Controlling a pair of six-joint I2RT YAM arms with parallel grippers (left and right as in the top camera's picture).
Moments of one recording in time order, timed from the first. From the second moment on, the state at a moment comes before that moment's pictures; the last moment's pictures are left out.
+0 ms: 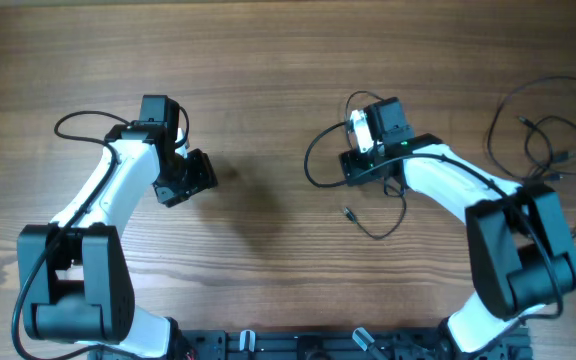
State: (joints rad) left arm -0.05 1.69 1.05 -0.86 0.19 -0.44; right arm 0.33 1.82 0.98 -0.34 -0.05 -0.04
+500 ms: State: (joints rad) left arm -0.05 1.69 1.05 -0.86 0.19 -0.44; right arm 0.34 1.83 0.99 -0.41 -0.09 0.00
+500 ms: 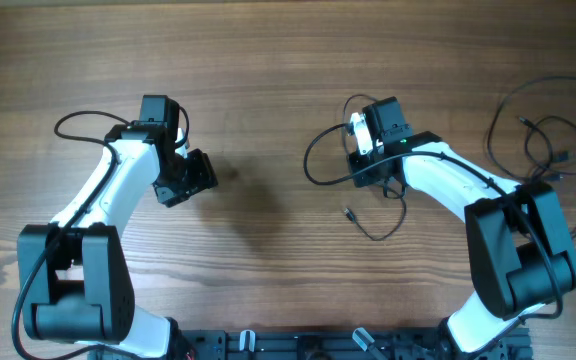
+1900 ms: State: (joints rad) left arm -0.05 1.69 1.05 -0.87 0.19 -0.44; right arm -0.19 1.63 1.84 -1.11 -0.14 0.02
